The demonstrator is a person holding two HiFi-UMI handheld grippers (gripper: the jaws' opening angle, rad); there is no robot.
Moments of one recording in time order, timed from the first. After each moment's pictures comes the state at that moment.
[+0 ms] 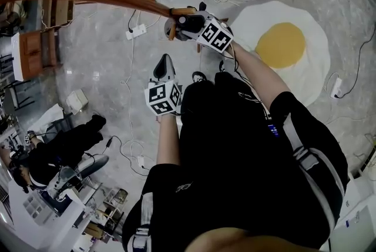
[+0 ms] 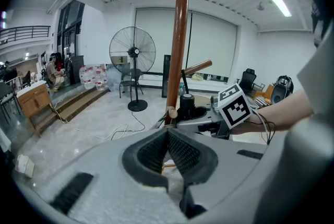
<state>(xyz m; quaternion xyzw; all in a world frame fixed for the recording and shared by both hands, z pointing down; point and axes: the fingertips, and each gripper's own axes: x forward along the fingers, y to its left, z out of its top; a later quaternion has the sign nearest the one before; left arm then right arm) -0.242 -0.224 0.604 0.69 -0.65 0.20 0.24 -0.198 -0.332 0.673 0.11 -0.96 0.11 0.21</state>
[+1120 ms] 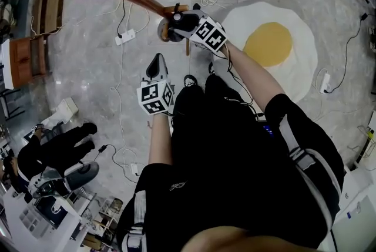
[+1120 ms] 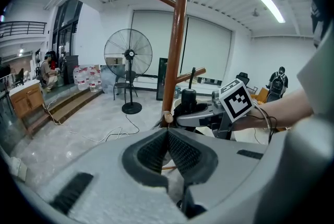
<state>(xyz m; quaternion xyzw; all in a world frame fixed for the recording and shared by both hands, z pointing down) -0.240 -0.220 0.588 0.72 -0.62 0.19 0.24 -0.187 -0.332 0.638 0.16 -0.96 0.12 0.21</state>
